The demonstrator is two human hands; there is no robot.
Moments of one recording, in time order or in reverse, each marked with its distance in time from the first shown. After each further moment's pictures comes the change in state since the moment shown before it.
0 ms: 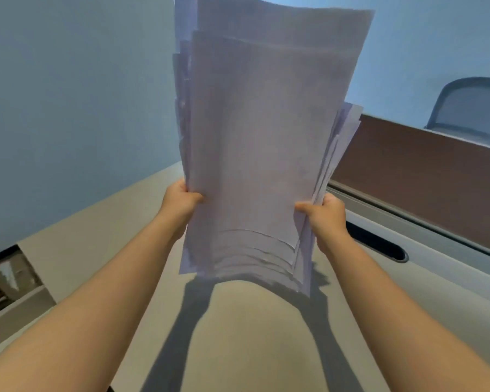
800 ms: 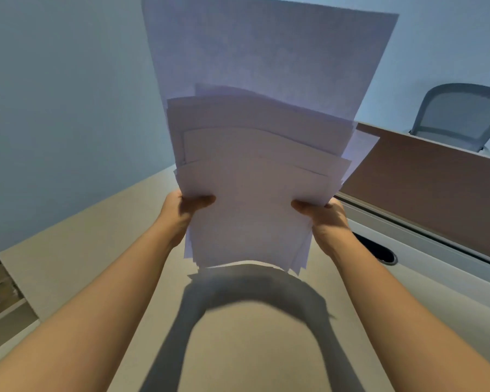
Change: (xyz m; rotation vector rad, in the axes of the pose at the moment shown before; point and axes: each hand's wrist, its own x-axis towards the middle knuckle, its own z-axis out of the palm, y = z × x) left_hand 0.005 -0.003 0.013 -0.123 -0.089 -0.002; right_hand 0.016 0.002 -0.014 0.224 -0.060 -0.029
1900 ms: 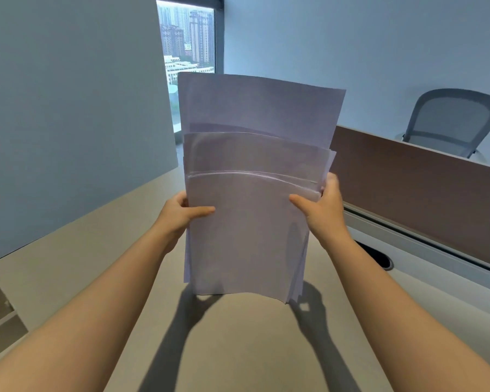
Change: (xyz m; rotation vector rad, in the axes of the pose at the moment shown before) left_hand 0.010 -0.001 -0.001 0.055 -0.114 -0.038; right_hand 0.002 -0.019 0.001 -0.229 -0.009 -0.335
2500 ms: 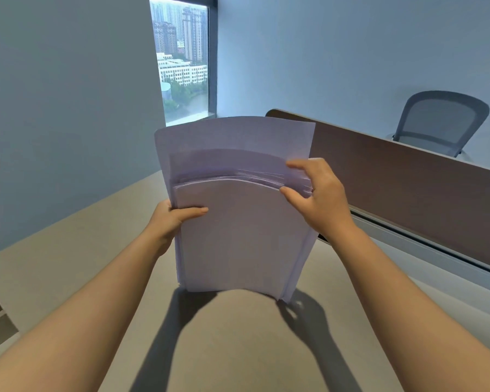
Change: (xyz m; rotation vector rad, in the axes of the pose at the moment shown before) left_hand -0.004 -0.012 -0.005 -0.070 0.029 0.001; right_hand -0.006 -0.021 -0.013 -0.679 -0.055 -0.441
